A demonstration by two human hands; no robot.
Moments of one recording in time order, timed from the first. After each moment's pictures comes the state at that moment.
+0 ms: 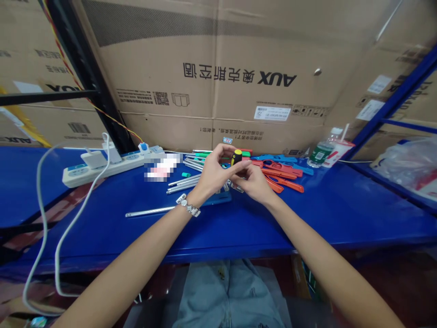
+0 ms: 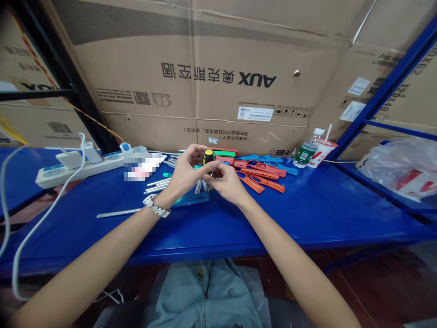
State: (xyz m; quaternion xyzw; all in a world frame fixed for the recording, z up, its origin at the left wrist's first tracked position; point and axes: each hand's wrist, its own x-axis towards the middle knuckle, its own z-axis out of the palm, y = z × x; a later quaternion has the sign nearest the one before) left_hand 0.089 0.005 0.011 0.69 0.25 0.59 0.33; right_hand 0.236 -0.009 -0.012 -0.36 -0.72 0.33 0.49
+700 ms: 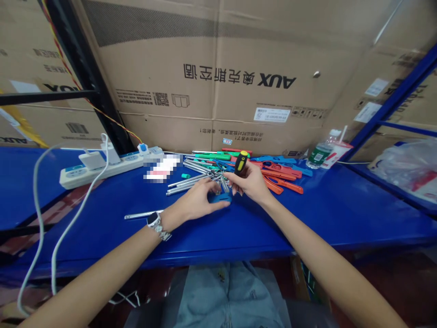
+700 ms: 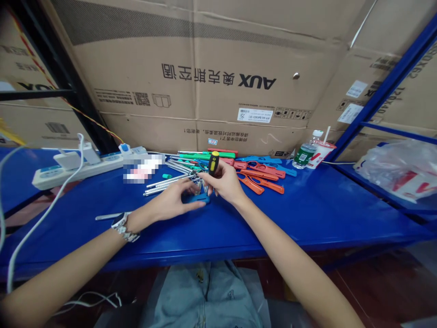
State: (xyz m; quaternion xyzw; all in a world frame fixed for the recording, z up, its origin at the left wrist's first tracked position) left_hand 0.028 -0.012 -0.033 0.86 0.37 0.30 0.18; right_hand 0.226 -0.008 -0.014 -0.38 -0.64 0.42 0.51
